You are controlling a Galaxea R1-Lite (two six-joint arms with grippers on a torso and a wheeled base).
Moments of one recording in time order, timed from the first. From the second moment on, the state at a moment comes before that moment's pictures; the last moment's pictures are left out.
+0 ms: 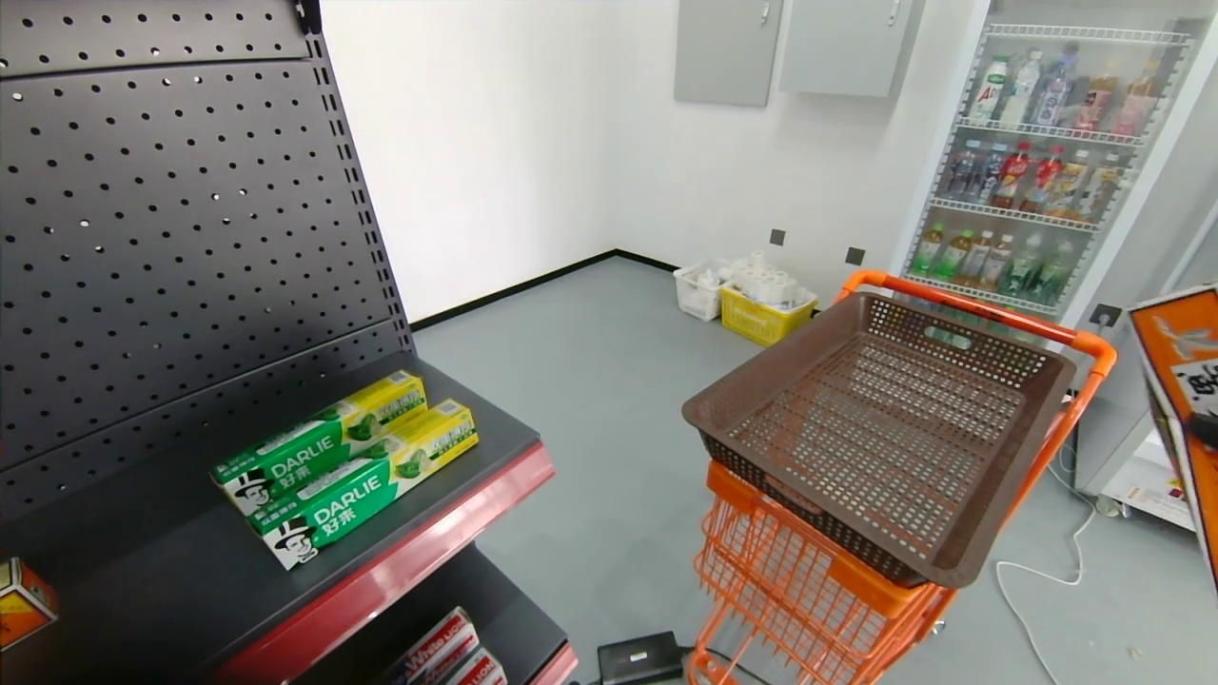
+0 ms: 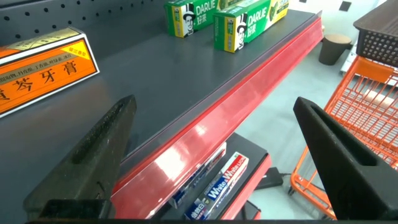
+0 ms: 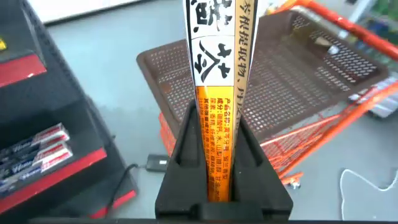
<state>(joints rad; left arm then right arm) 0.00 0.01 0.00 0.00 0.02 -0.03 0.11 0.83 -0.63 -0.08 0.14 -0.07</state>
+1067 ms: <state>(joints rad) 0.00 0.01 0.00 0.00 0.02 -0.03 0.06 0.49 -0.39 -0.19 0.09 -0.03</state>
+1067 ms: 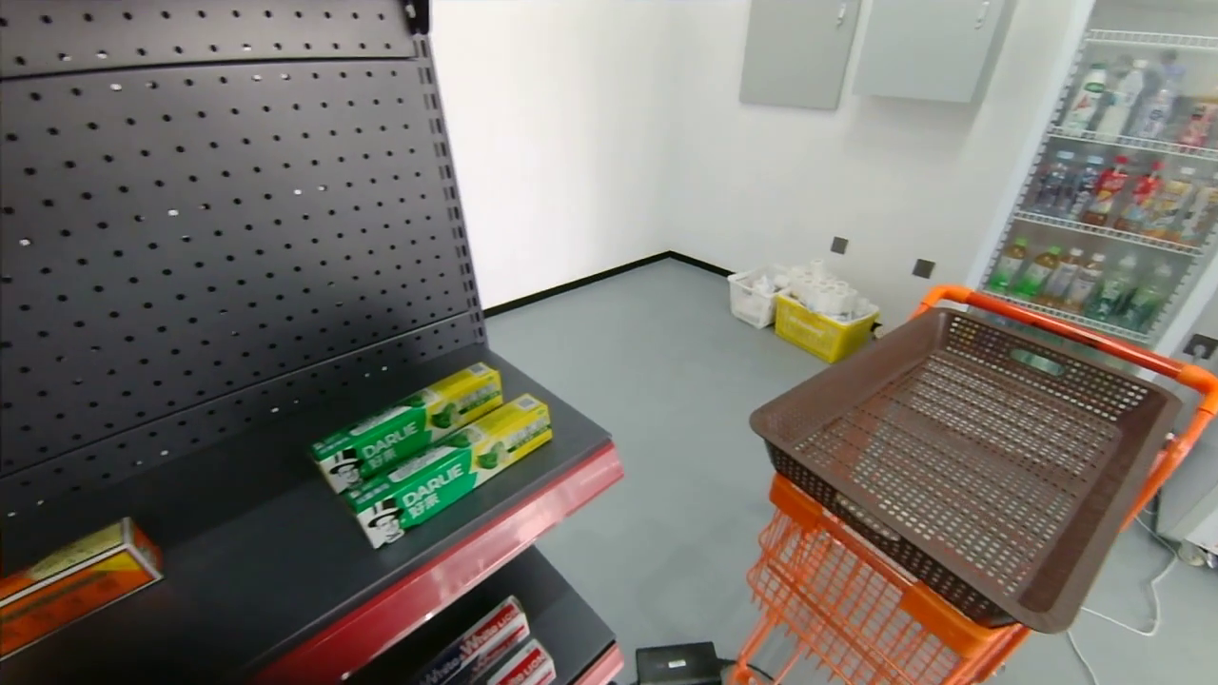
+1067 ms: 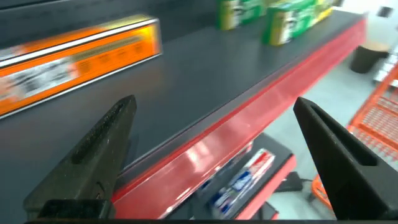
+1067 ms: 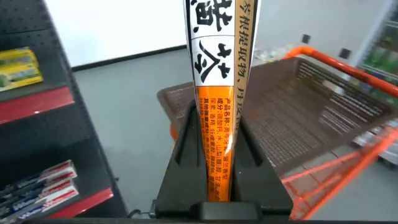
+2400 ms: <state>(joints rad) 0.00 0.01 0.00 0.00 0.02 -0.03 0.10 0.50 -0.37 -0.18 0.08 -0.03</state>
